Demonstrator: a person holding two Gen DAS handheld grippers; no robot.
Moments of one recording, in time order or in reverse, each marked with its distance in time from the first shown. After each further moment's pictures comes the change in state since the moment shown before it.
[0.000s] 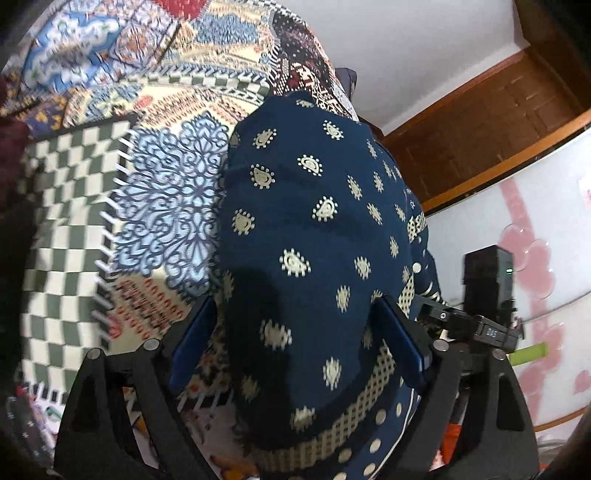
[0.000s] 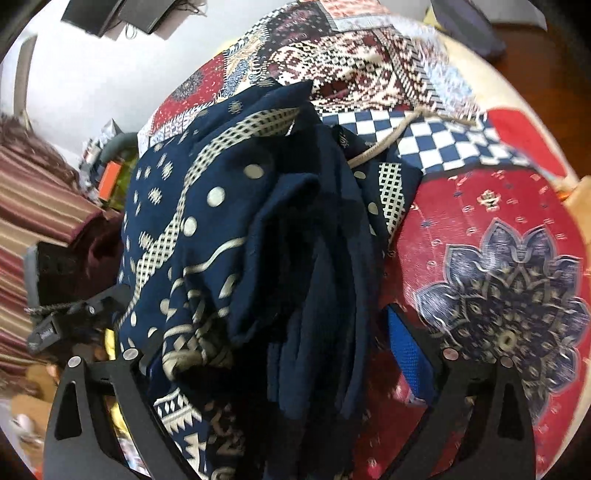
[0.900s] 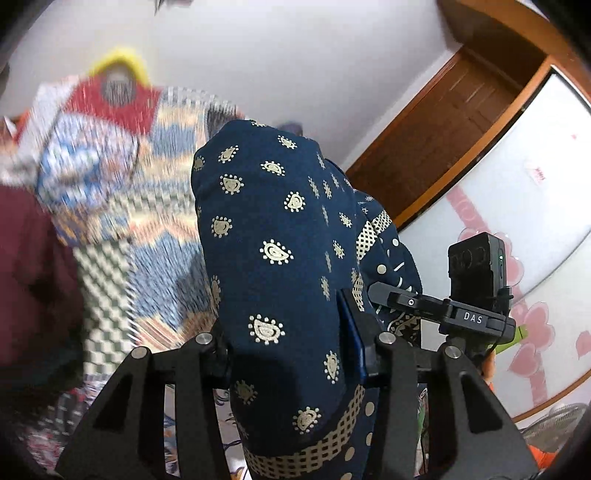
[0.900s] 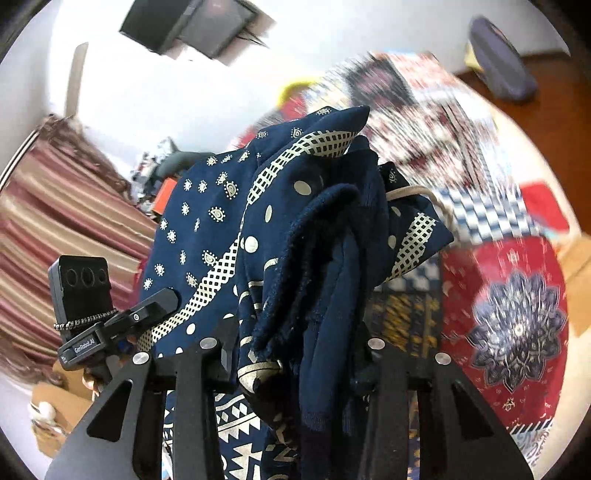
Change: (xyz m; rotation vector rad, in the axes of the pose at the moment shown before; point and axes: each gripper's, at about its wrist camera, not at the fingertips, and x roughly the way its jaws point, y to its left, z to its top) left arm -0.172 -0.108 -0.008 0.207 -0.233 -0.042; right arm -0.119 0.139 -0.019 -0.145 -0.158 0.110
